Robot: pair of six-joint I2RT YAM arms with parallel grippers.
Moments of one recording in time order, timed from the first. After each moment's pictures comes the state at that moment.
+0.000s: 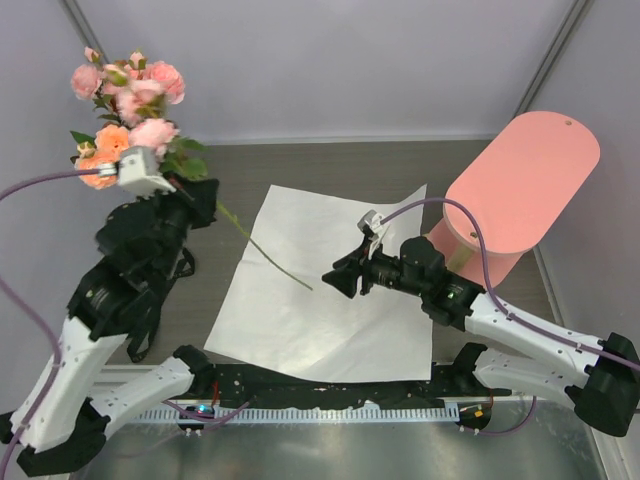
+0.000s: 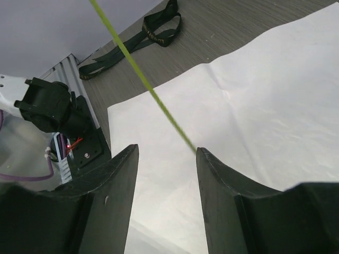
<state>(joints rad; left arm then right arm) -0.65 0.86 1.30 -0.54 -0.42 -0.56 0.87 0.97 0.65 0.15 -0.26 0.32</state>
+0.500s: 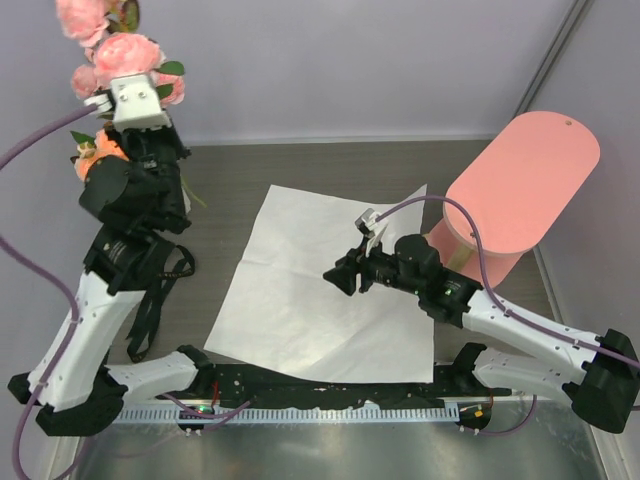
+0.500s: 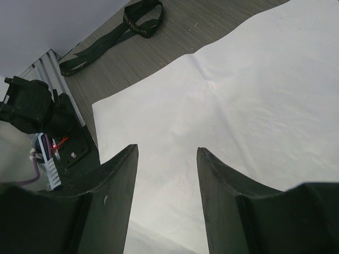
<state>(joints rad) -0.65 1.04 1.62 -0.16 -0.85 0.27 0.87 1.00 0.68 0.07 -0.20 0.30</state>
